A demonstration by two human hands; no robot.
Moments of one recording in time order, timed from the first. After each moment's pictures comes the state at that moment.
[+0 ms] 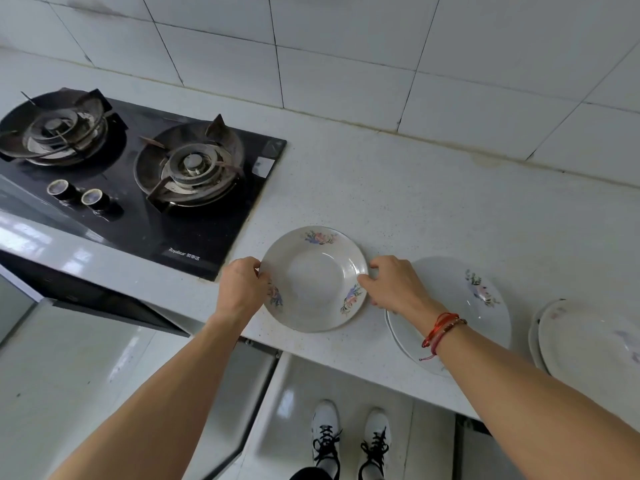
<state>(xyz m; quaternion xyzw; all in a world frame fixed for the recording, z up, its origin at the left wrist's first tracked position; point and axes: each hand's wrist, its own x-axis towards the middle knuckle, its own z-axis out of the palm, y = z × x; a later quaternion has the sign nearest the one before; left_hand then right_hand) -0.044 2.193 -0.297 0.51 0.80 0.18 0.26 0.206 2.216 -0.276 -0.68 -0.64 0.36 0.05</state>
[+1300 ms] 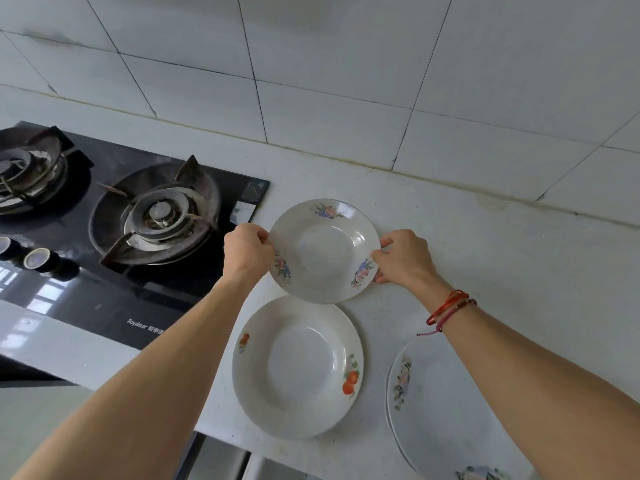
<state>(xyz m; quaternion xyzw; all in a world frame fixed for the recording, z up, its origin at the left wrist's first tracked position) -0.024 2.379 -0.289 0.49 0.79 0.25 0.27 0.226 2.375 -0.276 -0.72 -0.56 0.37 0.17</state>
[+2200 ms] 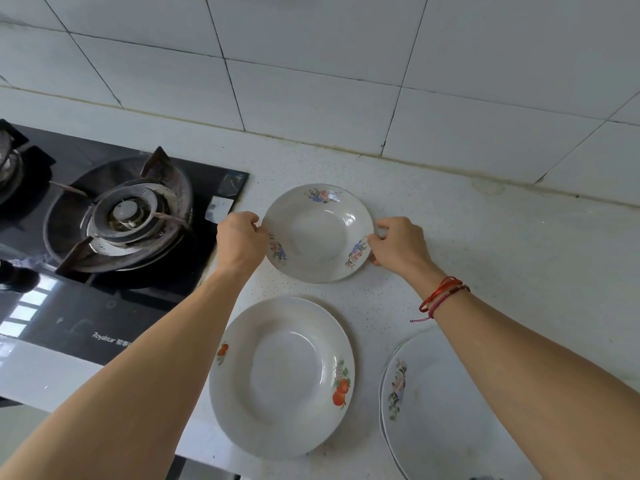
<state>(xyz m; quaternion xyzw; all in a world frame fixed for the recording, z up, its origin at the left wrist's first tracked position) -0.005 2.409 -0.313 0.52 0.78 0.26 0.24 0.241 2.403 -0.309 -0.73 -0.56 0.34 0.18</state>
